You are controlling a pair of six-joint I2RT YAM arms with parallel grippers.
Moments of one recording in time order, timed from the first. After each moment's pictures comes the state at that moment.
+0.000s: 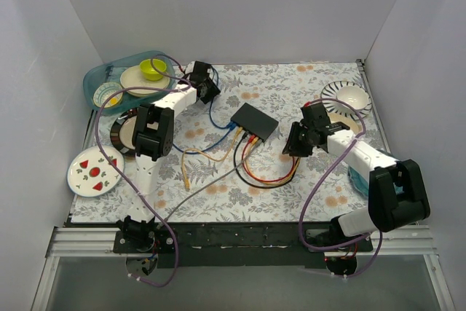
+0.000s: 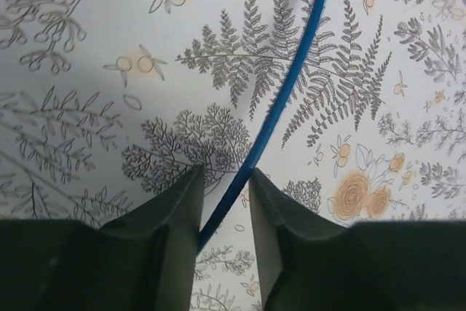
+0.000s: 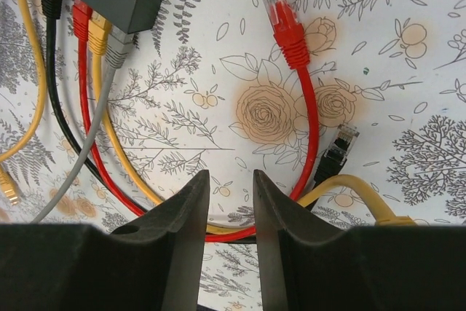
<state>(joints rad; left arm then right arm) -0.34 2.38 1.90 -0.31 -0.11 -0.91 0.34 1.43 0.88 -0.48 -0.18 0.56</state>
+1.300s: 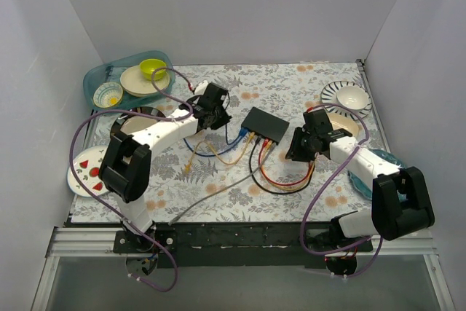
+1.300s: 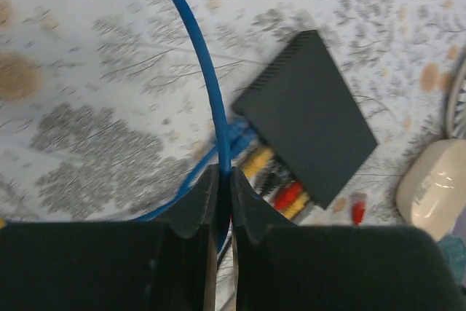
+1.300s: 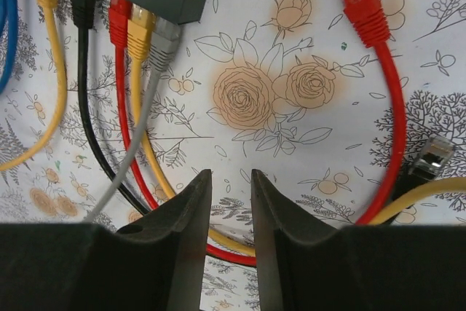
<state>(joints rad) -0.61 1.80 1.39 -0.37 -0.22 -0.95 0.34 1.36 0.79 -0.47 -0.15 0.56</state>
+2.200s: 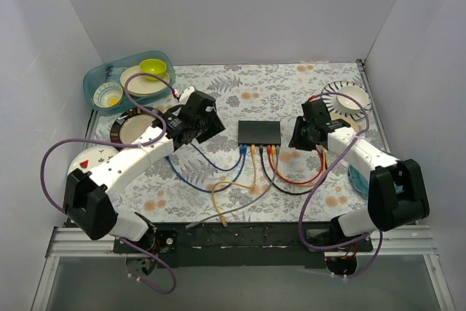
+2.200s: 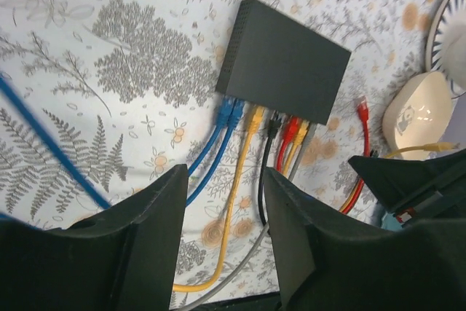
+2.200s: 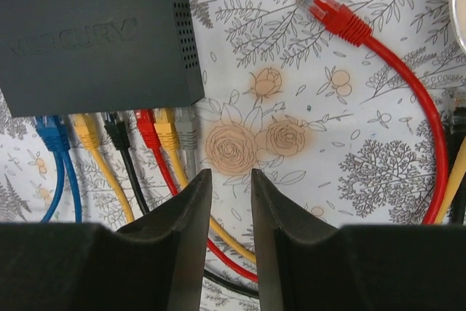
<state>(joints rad) -0.67 1.42 1.21 -0.63 -0.22 -1.04 0.34 1.41 0.90 -0.48 -0.02 0.55</state>
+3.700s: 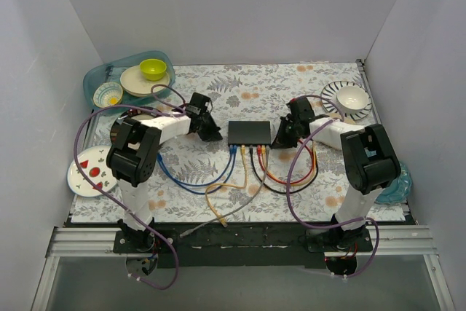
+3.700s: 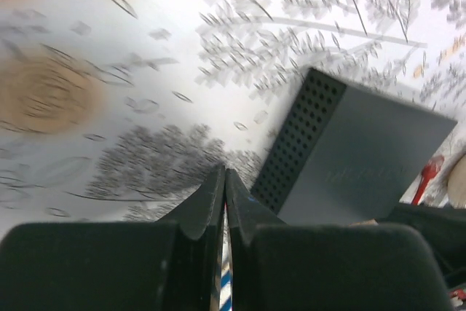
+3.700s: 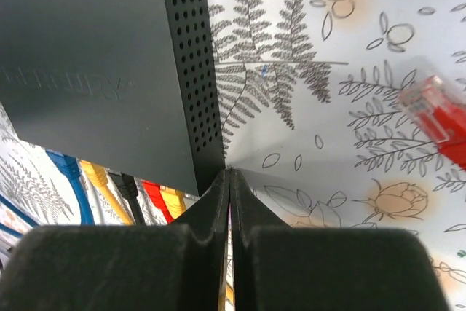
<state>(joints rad) -0.45 1.93 1.20 -0.26 0.14 -0.92 0.35 1.77 0.99 -0.25 -0.29 0.58</state>
